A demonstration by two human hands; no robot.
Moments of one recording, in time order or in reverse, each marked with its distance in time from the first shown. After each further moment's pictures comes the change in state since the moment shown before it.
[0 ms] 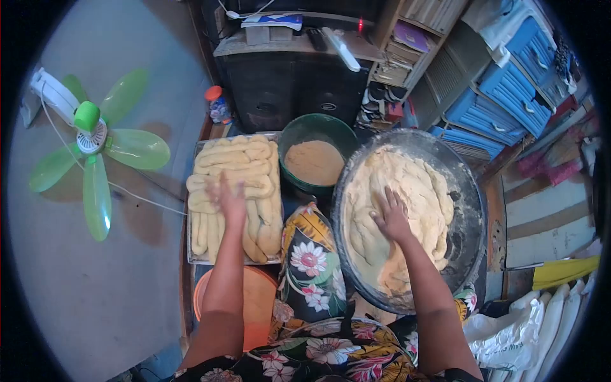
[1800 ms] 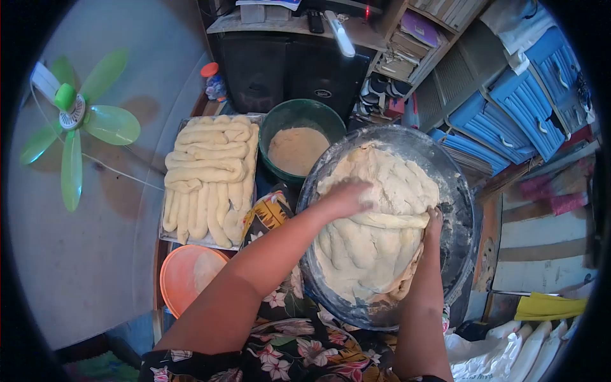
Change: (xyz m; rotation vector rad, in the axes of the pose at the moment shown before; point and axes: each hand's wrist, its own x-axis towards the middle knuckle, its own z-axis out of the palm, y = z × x) left_hand -0.138 0.221 0.122 -0.228 -0.895 0.610; right_hand -0.002 0.252 -0.003 0.821 0.605 0.719
